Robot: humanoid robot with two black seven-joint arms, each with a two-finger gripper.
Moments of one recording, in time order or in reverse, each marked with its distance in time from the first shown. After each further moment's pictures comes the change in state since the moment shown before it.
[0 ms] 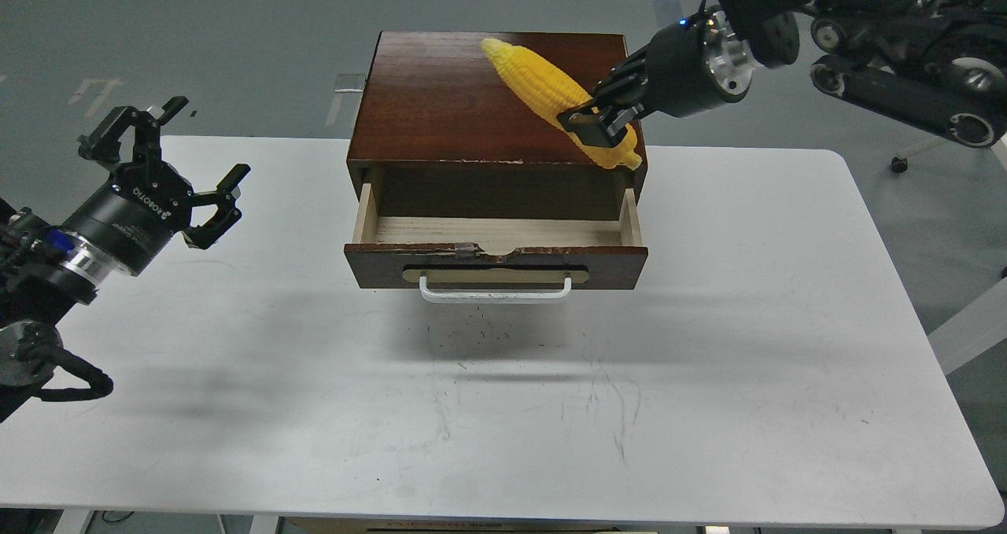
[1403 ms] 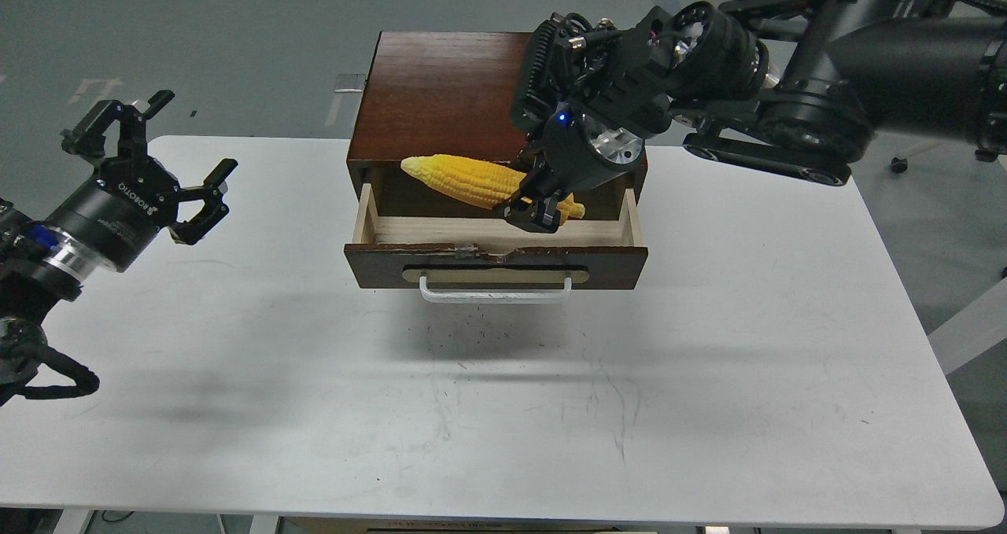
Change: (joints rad) left arm 0.001 0.024 -0.007 -0.004 0.000 0.000 0.000; right arm 0.035 0.230 -0.211 -0.035 -0.062 -0.150 0.000
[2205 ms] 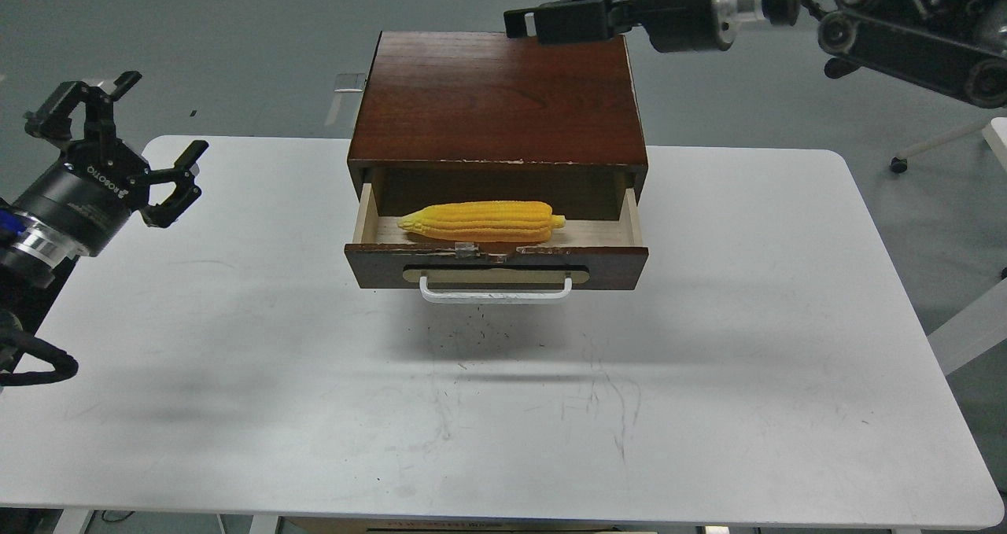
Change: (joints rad) left arm -0.015 0.020 -0.061 0.048 -0.002 0.000 0.000; right arm -0.135 -0.399 0.283 0.019 0.717 -0.008 0.000
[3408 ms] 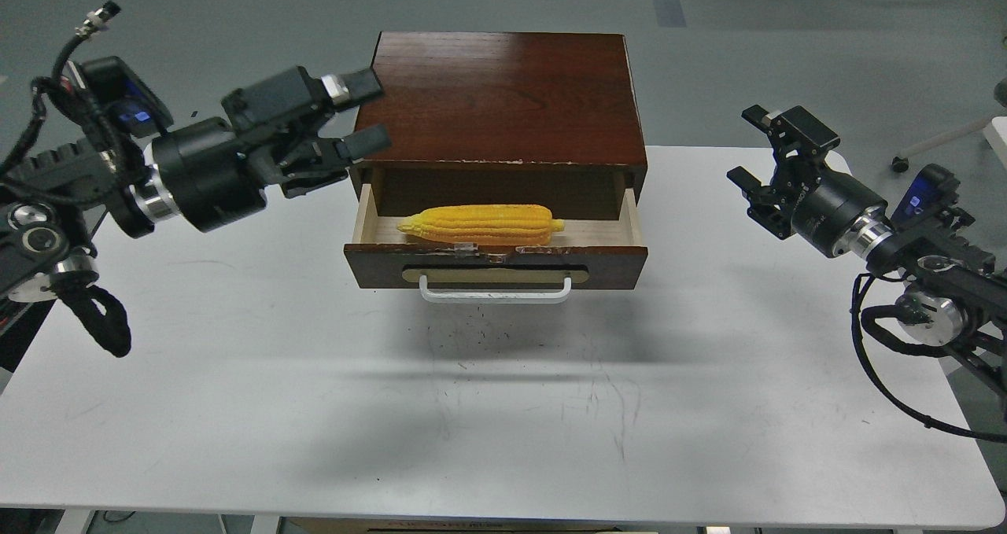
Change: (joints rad) left arm -0.177 -0.071 -0.036 -0.460 1.021 0.000 0.000; right arm -0.949 -0.110 0.646 -0.083 0.417 -0.013 0.000
